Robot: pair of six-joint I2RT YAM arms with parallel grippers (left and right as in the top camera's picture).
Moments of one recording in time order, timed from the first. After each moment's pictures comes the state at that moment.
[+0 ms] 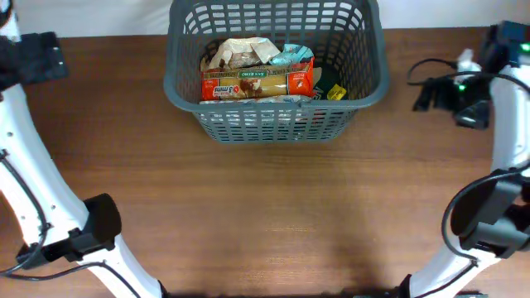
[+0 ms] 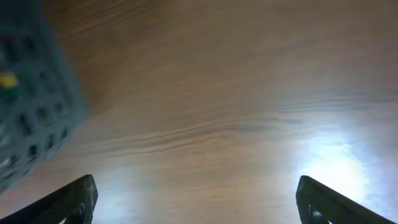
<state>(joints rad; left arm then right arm) 0.31 2.05 2.86 -1.68 -0.26 0.06 -0.27 1.98 1.93 -1.36 -0.15 0.03</state>
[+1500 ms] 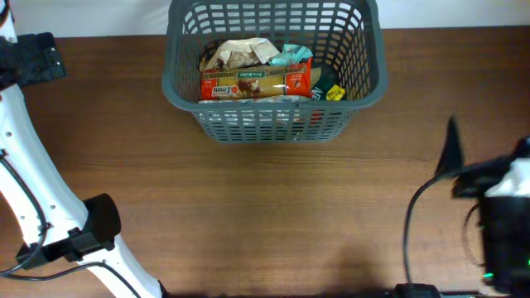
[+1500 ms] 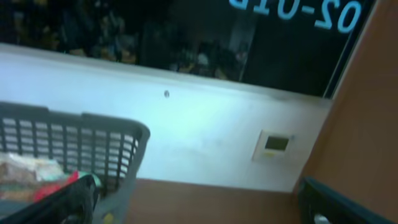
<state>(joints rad) 0.32 2.05 2.86 -1.68 -0.26 0.06 -0.05 0.51 0.96 -0.36 0.02 -0.19</state>
